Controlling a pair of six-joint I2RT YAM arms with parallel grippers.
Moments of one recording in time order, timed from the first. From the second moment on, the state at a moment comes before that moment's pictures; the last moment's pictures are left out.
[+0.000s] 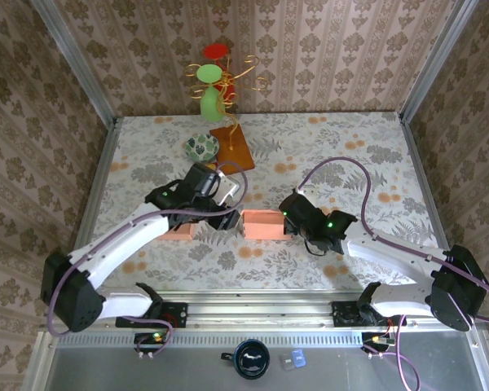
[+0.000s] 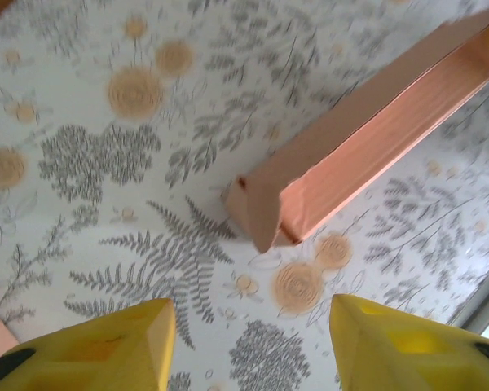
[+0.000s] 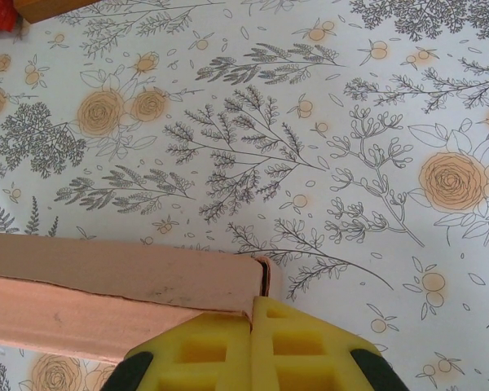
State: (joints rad) left arm -0.73 1.29 1.04 -0.74 0.20 -0.05; right arm 0.82 1.24 0.83 -0.55 0.42 0.74
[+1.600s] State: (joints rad) left arm -0.79 1.50 1.17 -0.75 0.17 -0.06; right arm 0.82 1.24 0.84 -0.57 0.42 0.75
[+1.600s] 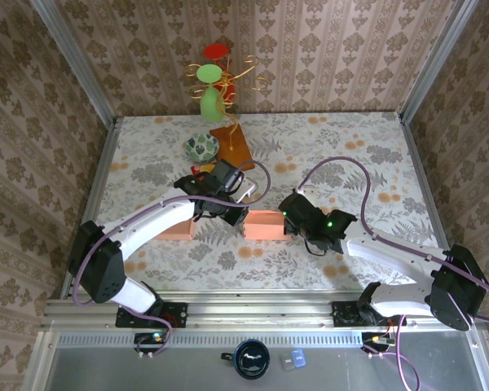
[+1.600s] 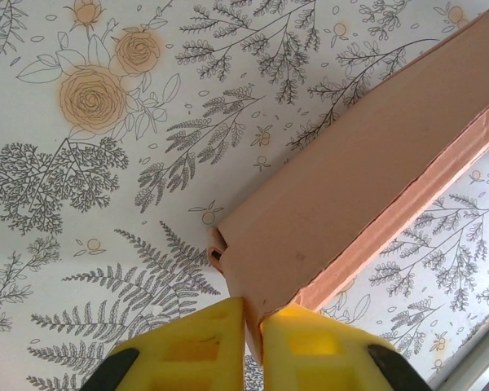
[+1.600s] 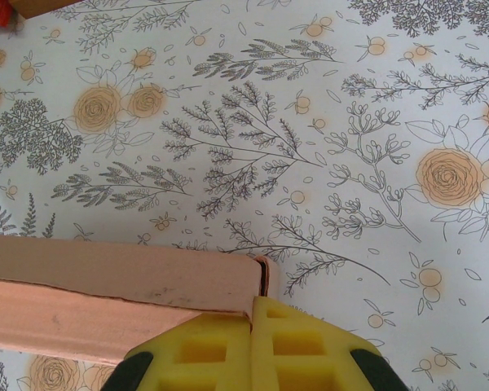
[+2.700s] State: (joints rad) left arm -0.84 1.57 1.29 -0.87 0.07 -0.50; right arm 0.82 1.27 0.85 -0.57 0.42 0.79
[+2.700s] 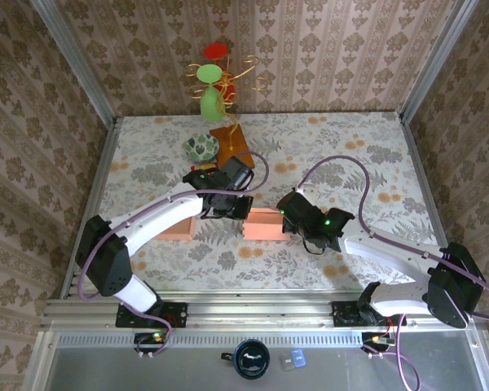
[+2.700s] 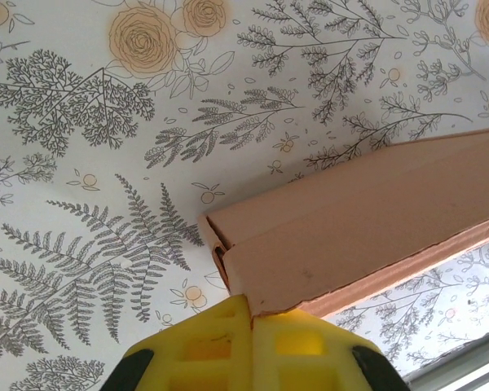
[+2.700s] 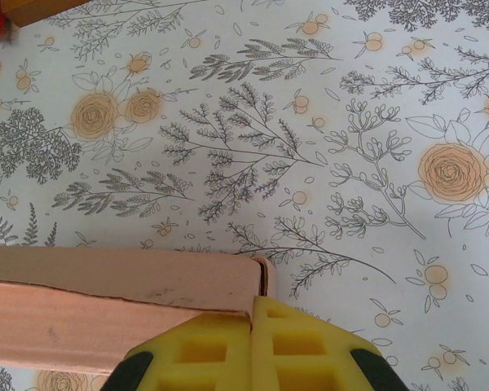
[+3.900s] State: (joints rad) left arm -0.87 1.39 0.98 -0.53 0.03 -0.55; right arm 0.85 1.23 0.79 -0.50 0.44 0.75
